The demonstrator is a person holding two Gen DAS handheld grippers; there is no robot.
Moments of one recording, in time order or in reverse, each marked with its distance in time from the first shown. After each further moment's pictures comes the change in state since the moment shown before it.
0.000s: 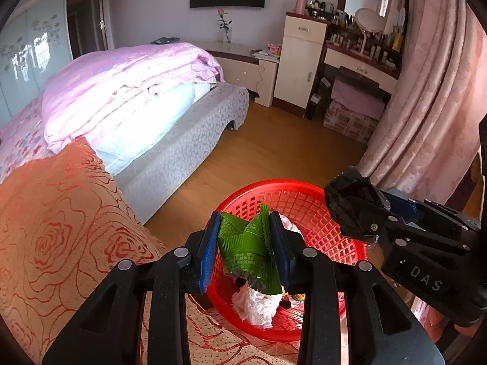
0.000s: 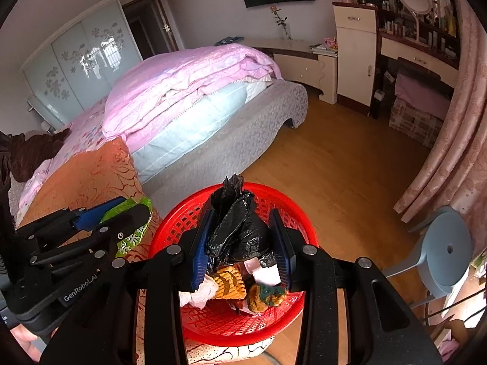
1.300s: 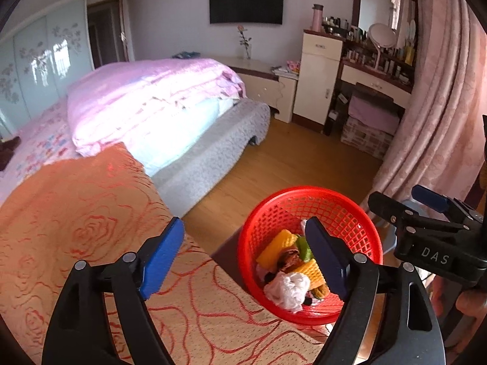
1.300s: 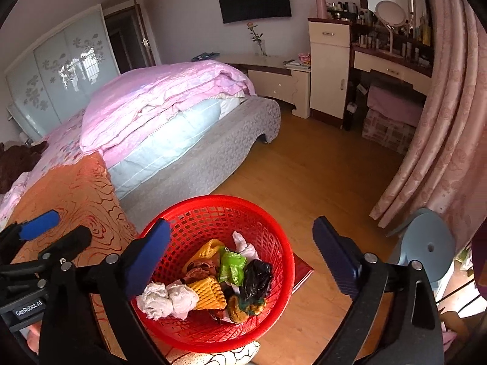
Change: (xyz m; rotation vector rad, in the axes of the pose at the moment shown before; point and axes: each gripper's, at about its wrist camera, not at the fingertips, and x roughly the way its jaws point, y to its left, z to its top) left arm -0.046 0.021 -0.018 -0.025 -0.095 0.102; right arm -0.015 0.000 -0.007 0.015 -0.096 -0.132
